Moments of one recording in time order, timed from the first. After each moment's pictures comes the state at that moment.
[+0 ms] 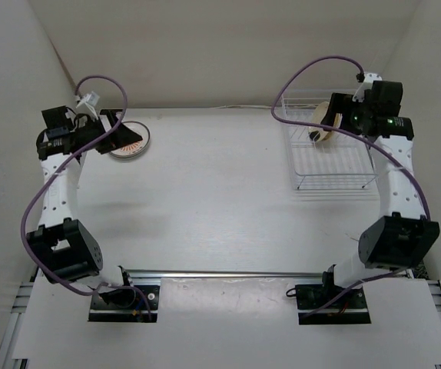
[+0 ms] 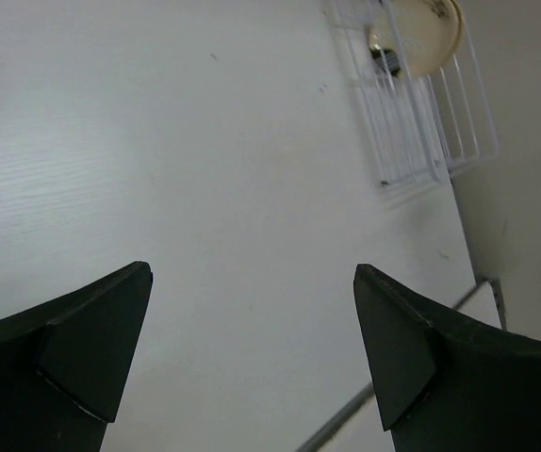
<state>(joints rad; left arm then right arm) 0.30 1.49 1.43 -0.58 0.89 -0.17 -0.09 1.51 1.61 -0.71 -0.25 0.04</state>
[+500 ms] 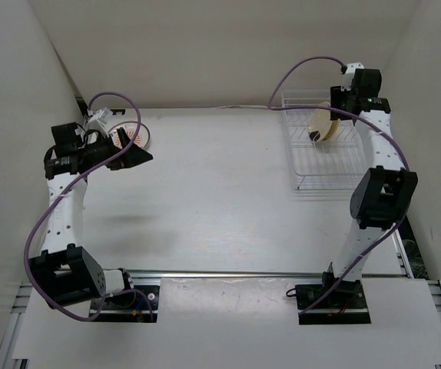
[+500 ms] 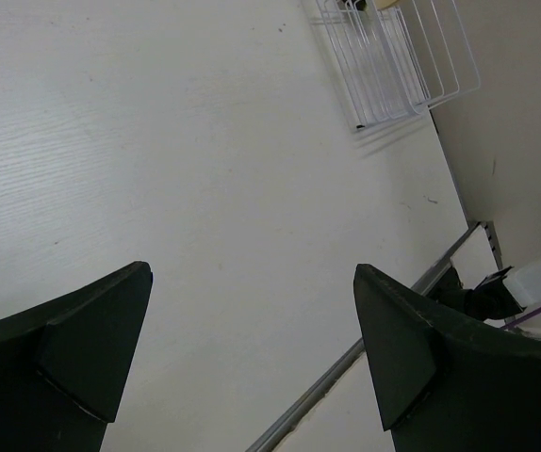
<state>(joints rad) 0.24 1.29 1.22 -0.61 0.96 -0.10 -0.08 1.93 1.89 -0.61 -0.02 -0.19</state>
